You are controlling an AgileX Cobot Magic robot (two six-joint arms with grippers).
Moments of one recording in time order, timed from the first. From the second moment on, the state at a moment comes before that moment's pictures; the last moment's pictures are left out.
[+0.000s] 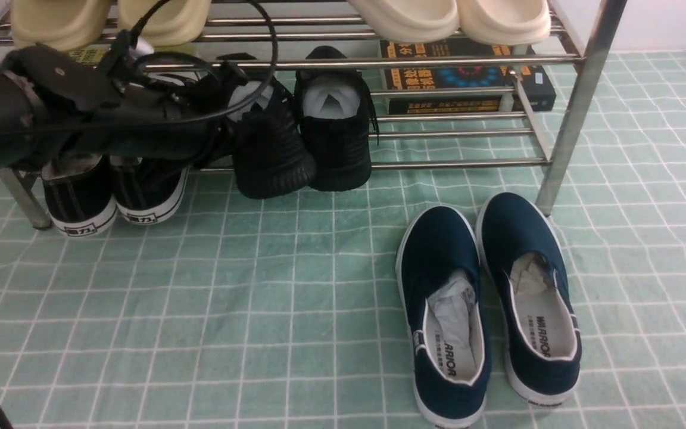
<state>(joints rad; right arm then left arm) -0.01 -0.01 0.01 0.05 0.39 0.00 -0.21 1.63 -1.19 -0.79 0.37 -0.08</state>
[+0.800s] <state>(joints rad) -0.01 -0.01 0.01 0.05 0.39 0.00 -0.25 1.22 -1.17 -0.16 1.01 -0.27</state>
